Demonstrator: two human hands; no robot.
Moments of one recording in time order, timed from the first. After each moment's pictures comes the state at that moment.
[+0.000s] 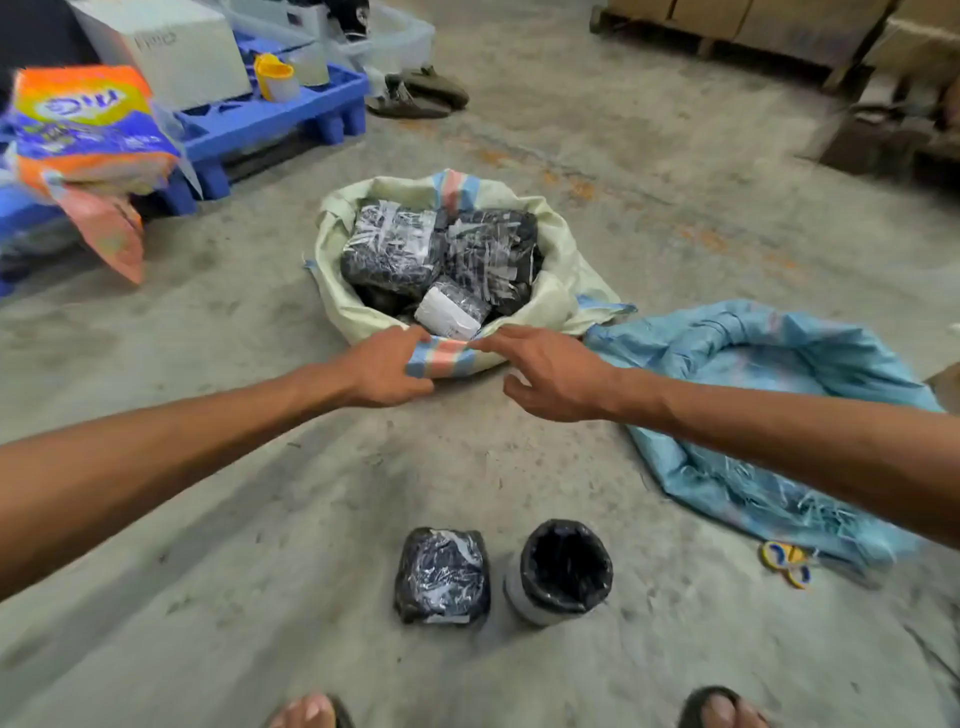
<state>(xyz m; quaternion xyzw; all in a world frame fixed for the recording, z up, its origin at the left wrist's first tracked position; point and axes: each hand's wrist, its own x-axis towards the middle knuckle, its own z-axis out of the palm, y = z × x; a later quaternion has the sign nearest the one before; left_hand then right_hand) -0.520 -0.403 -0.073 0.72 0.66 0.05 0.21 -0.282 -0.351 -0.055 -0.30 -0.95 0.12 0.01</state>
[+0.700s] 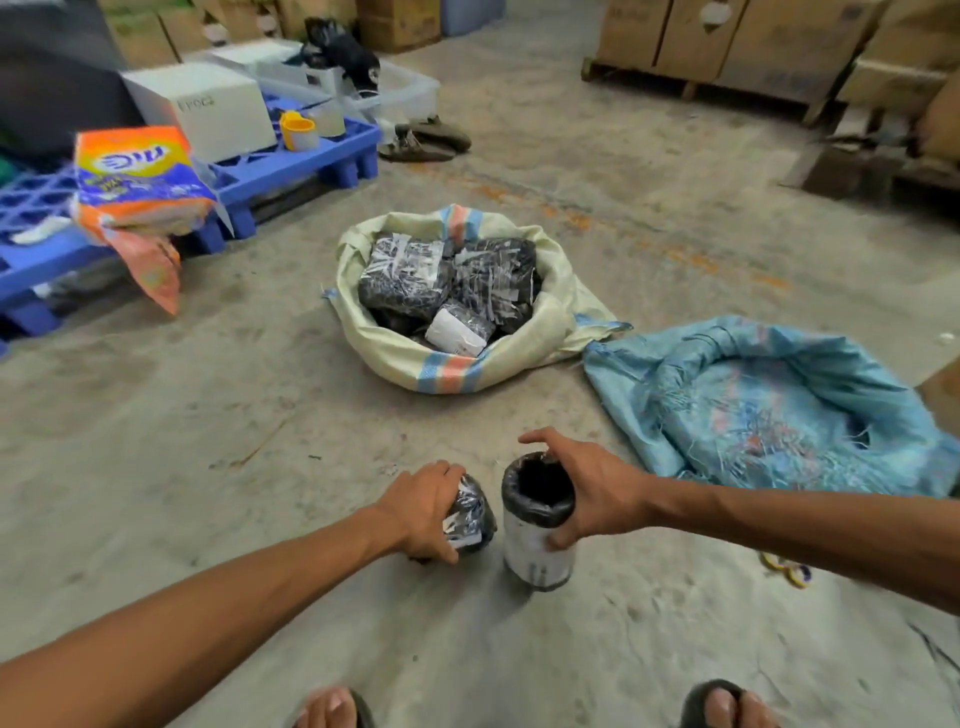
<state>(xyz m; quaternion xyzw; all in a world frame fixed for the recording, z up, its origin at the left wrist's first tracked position) -0.454 -0.515 -0.151 0.75 0.63 -0.10 0.19 -0.211 -0.445 -0.091 -0.37 -0.87 0.33 -0.02</state>
